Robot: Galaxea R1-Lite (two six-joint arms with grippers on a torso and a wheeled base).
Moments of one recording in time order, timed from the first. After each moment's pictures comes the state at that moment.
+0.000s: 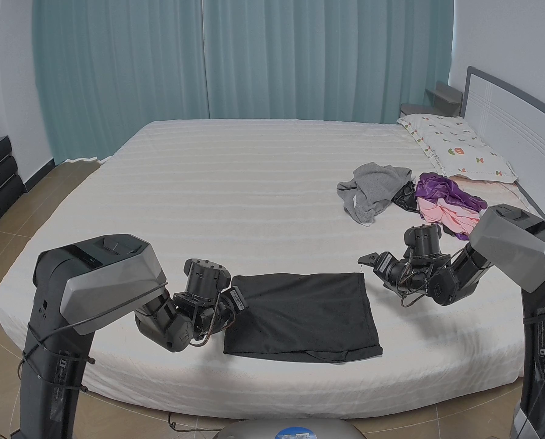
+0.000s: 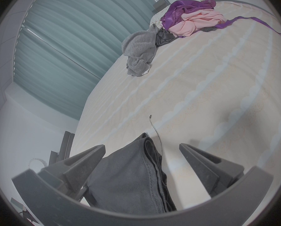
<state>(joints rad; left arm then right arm) -0.43 2.49 -1.05 -0.79 0.10 -0.79 0.23 2.44 -1.14 -0.68 0.11 0.82</state>
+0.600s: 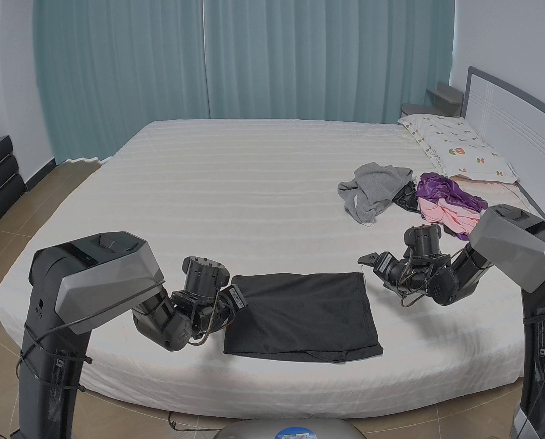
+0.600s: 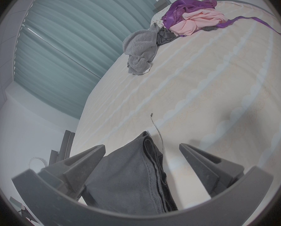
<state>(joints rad) -0.43 2.47 -1.04 -0.79 0.09 -0.81 0.23 2.44 -1.14 -0.68 0.11 0.82</state>
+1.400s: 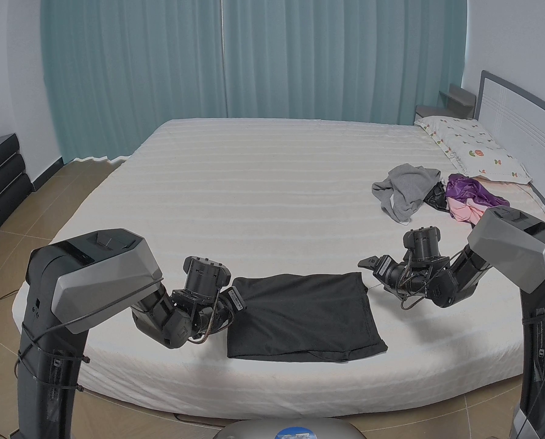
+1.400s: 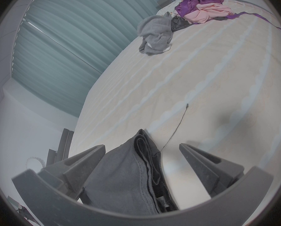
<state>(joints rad) -0.43 2.45 -1.05 -0.70 0.10 -0.83 0.23 2.45 -1.13 -0.68 0.11 0.82</state>
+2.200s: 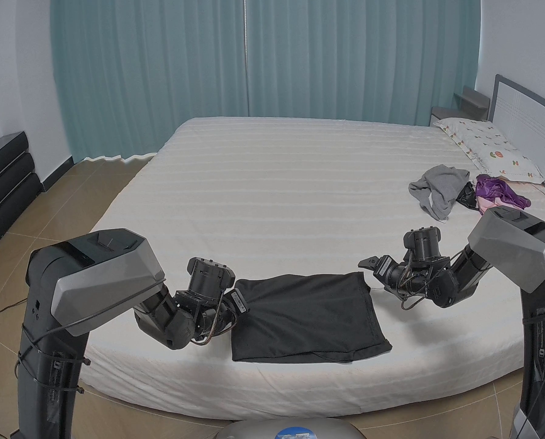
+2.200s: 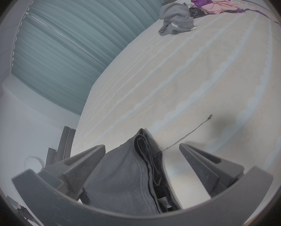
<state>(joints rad) -0.45 2.45 -1.05 -0.67 0.10 -0.86 0.23 2.44 -1.13 -0.68 0.11 0.81</state>
